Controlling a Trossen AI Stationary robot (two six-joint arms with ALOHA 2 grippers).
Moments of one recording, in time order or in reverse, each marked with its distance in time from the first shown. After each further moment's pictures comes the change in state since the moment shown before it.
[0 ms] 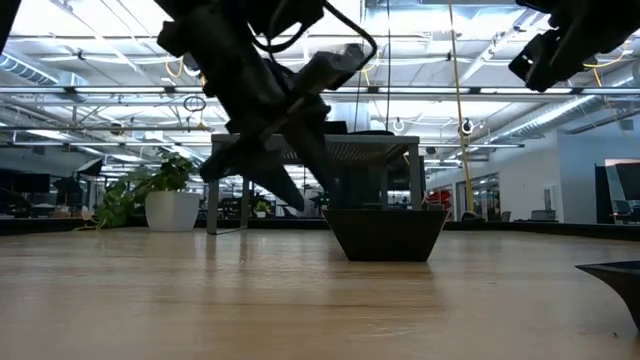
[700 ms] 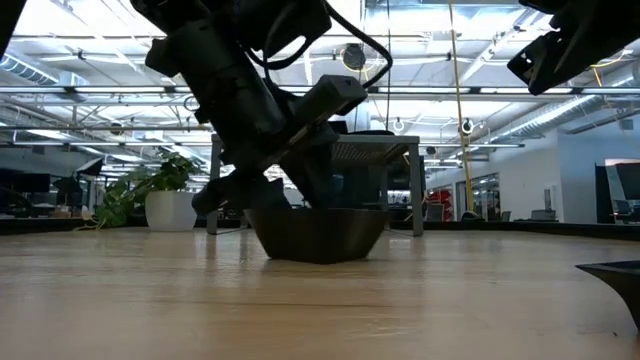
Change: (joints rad) left arm -0.075 0.109 0.000 0.086 -0.025 -0.046; right arm 0.000 0.006 0.000 -0.022 0.000 -0.078
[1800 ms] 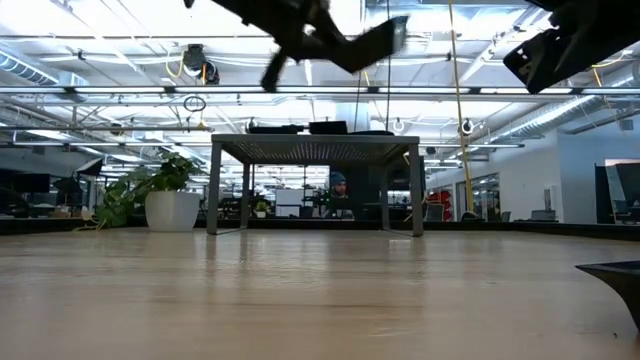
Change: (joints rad) left arm 0.174 -0.333 0.000 0.273 -0.224 0.390; right arm 0.000 0.002 0.000 0.009 0.000 -0.080
